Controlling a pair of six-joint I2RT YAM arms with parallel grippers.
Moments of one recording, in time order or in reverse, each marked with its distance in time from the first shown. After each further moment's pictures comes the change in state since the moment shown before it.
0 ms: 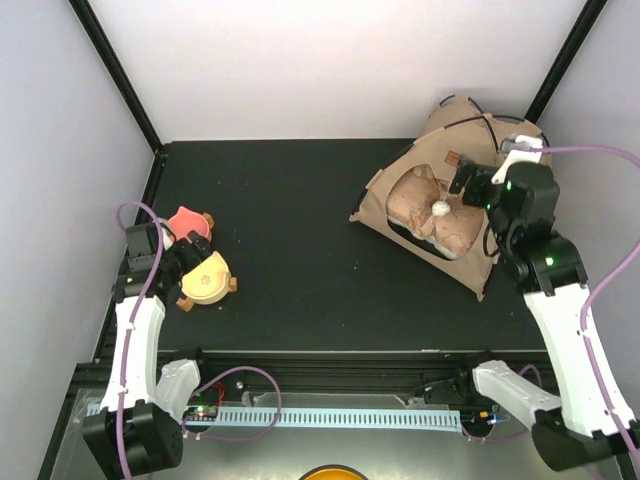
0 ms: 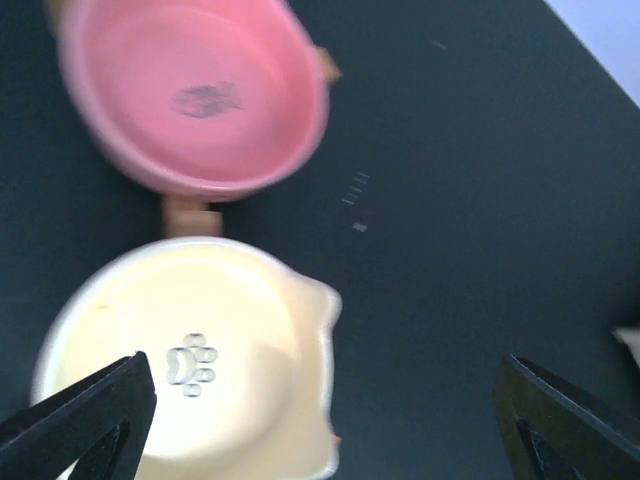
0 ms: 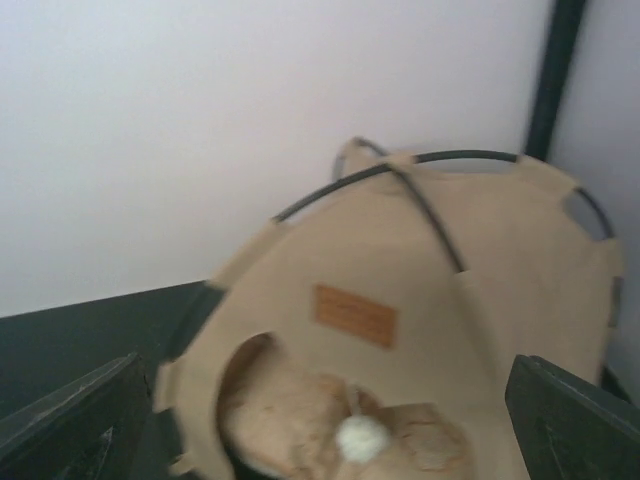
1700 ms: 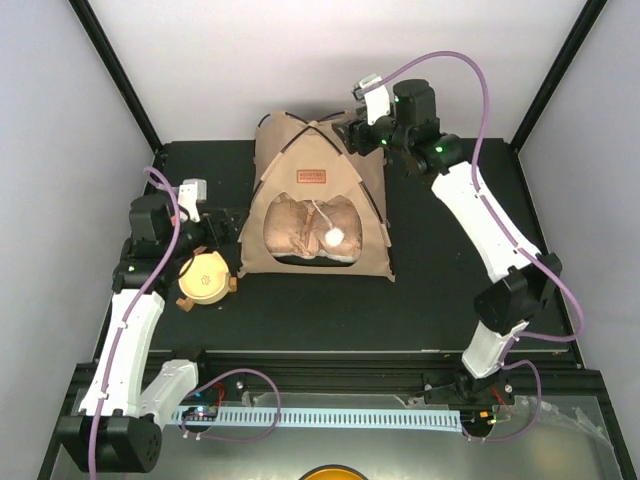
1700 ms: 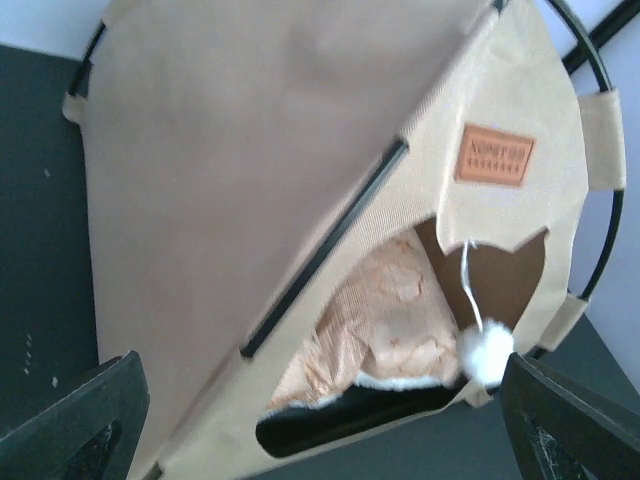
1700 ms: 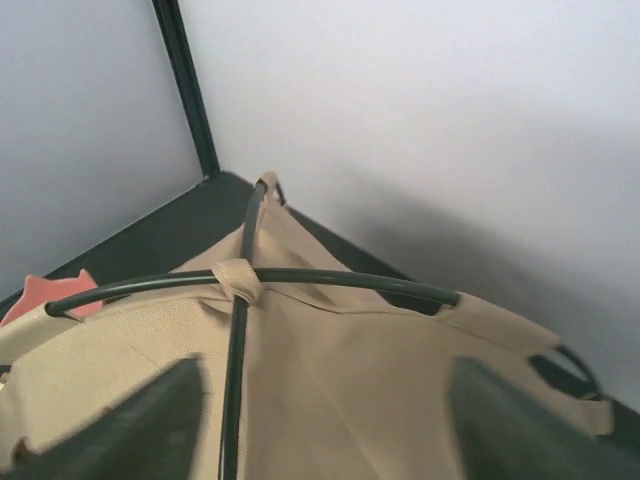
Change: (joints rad) left arm -0.216 0.021 0.151 0.211 0.440 0.262; right arm 0.138 0.829 0.603 0.118 -0.580 -0.306
